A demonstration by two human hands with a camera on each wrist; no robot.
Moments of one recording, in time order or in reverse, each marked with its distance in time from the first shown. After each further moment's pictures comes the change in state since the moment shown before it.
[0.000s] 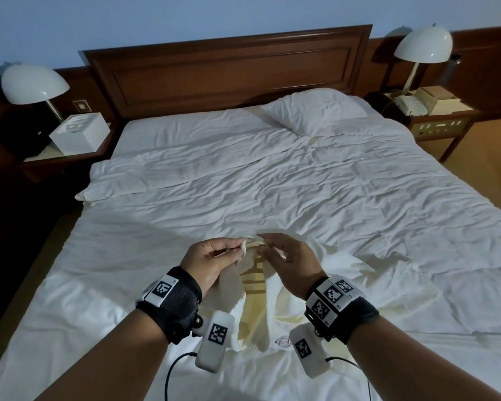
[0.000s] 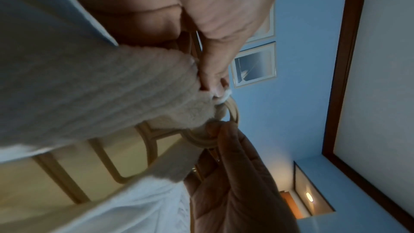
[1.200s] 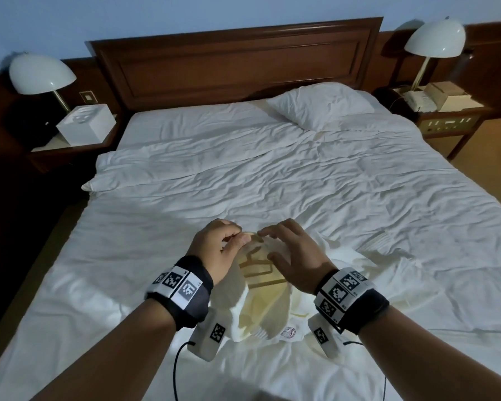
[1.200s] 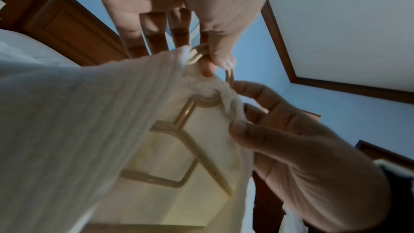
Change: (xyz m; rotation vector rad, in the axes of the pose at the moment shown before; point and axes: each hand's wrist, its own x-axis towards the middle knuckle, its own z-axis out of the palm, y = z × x) left_hand 0.003 0.002 -0.009 0.890 0.073 0.448; right_hand -0.002 0.003 -0.017 -0.289 -0.133 -0.348
